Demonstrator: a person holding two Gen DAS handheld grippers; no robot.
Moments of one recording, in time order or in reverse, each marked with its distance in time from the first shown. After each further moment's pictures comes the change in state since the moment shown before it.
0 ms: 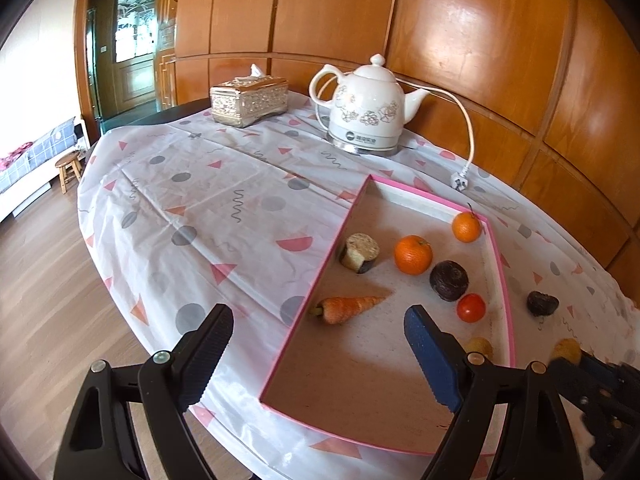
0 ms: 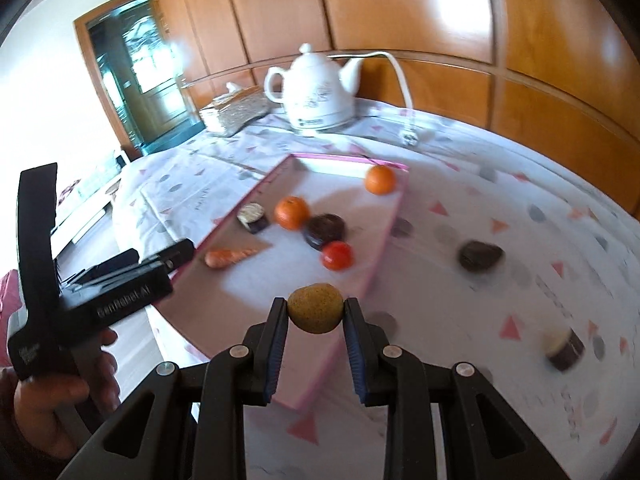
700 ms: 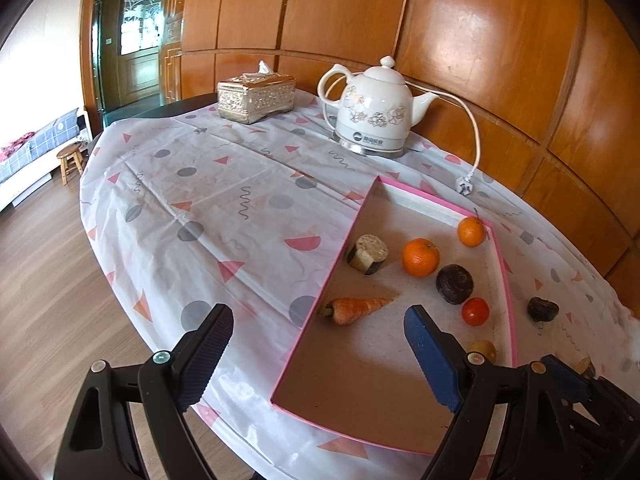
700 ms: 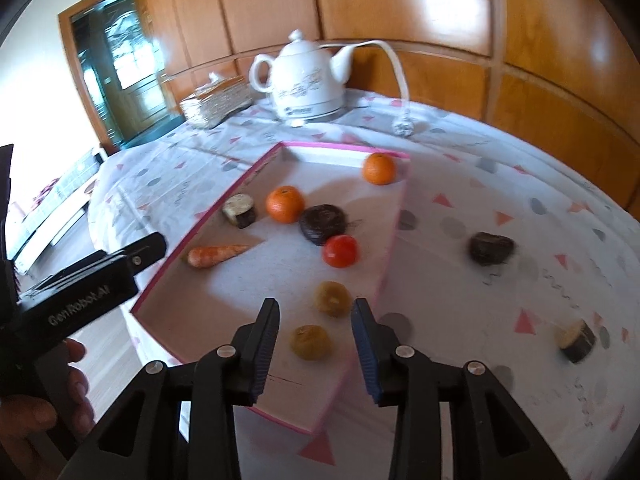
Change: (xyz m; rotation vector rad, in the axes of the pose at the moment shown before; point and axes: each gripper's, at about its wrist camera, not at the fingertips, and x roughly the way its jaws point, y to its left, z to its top) left arm -0.001 0.008 0.001 -0.020 0.004 -0.017; right arm 0.021 0.009 -0.009 0.043 -0.001 -0.110
